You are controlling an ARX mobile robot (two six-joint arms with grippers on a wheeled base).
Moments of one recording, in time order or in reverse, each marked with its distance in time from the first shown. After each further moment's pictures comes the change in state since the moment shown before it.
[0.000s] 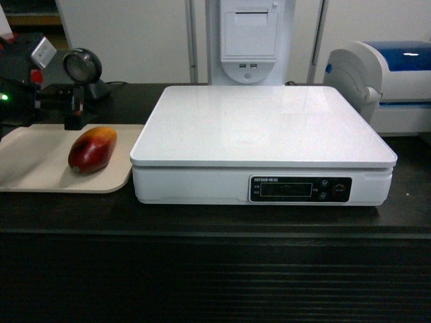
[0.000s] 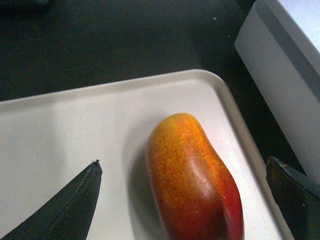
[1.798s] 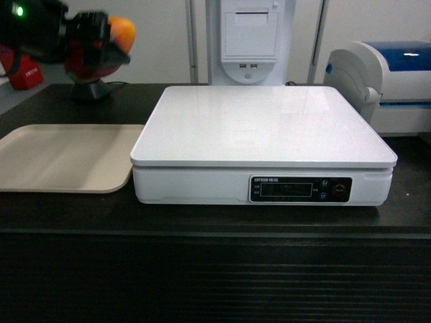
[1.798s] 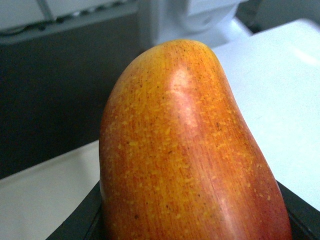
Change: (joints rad) left arm -0.175 -0.217 0.070 -0.209 0.049 0.019; right arm 0.000 0.000 0.000 0.000 0.000 0.000
